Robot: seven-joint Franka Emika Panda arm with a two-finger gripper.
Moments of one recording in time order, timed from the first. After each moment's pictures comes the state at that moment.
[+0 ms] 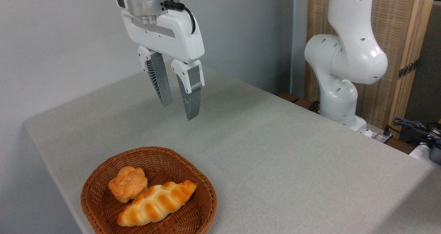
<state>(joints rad) -0.05 -0.02 -0.01 -1.62 0.00 1.61 0.66</state>
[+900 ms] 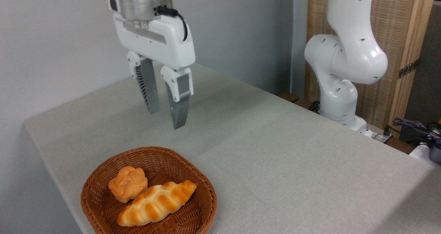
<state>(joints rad) -0.05 0.01 0.00 -1.63 0.00 1.73 0.66</state>
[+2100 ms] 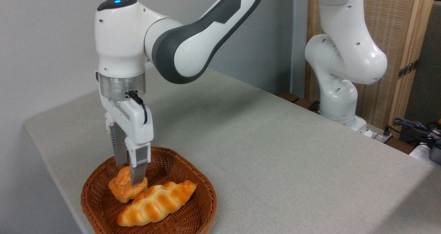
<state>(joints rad) -0.08 0.22 -0.10 -1.79 0.00 2.25 0.66</state>
